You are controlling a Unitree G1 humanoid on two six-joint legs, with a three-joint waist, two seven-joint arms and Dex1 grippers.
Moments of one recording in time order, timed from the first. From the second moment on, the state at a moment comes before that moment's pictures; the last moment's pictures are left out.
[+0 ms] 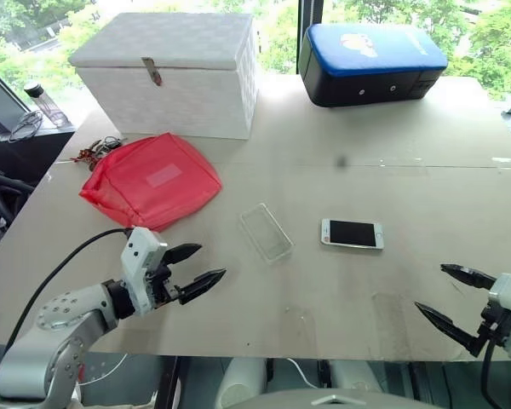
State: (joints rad) left arm 0.26 0.70 0.34 -0.50 -0.62 0.61 -0.87; right arm 0.65 -0.64 -0.52 -0.64 0.44 0.25 0.91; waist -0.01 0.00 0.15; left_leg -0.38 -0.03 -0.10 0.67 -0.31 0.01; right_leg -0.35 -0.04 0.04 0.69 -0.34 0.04
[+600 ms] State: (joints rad) left arm -0.36 0.88 -0.16 -0.08 -0.36 0.28 -1.33; right arm 0.48 -0.76 -0.37 -0.90 0.63 0.43 0.85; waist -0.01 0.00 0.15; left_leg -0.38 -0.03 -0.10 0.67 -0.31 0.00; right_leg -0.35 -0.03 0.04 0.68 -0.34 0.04
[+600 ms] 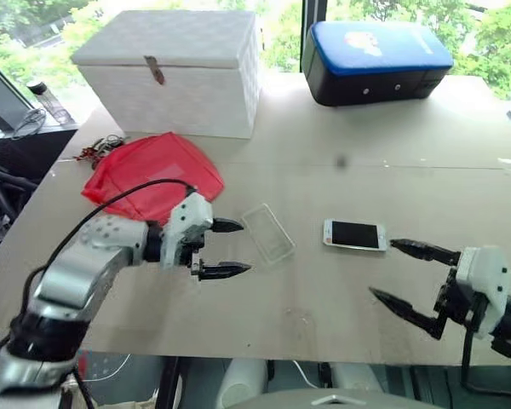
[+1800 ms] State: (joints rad) left arm -0.51 0.52 -0.43 -0.07 -0.22 0.58 -1.25; right arm 0.07 -0.78 -0.12 -0.66 0.47 0.64 0.62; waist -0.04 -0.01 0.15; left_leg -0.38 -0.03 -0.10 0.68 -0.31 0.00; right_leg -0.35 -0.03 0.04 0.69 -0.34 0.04
